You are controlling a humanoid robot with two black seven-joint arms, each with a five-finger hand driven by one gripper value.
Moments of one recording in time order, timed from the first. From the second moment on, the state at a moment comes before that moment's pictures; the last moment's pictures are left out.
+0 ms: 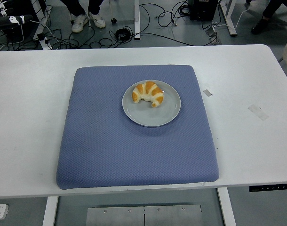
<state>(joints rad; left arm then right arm) -1.06 0.63 -0.41 -0.71 0.29 -0.02 -0.32 -0.08 0.00 0.08 0.14 -0.10 -0.10 0.22</state>
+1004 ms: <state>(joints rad) -1.05 0.64 -0.41 -0.70 0.31 -0.01 -0.32 -0.08 0.00 0.08 0.14 -0.10 -0.10 0.22</state>
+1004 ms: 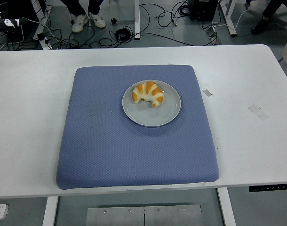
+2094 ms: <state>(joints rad) -1.09 0.63 -0.33 -0.70 0.33 0.04 -0.30 -0.08 0.00 0.08 0.14 -0.10 -0.10 0.22</state>
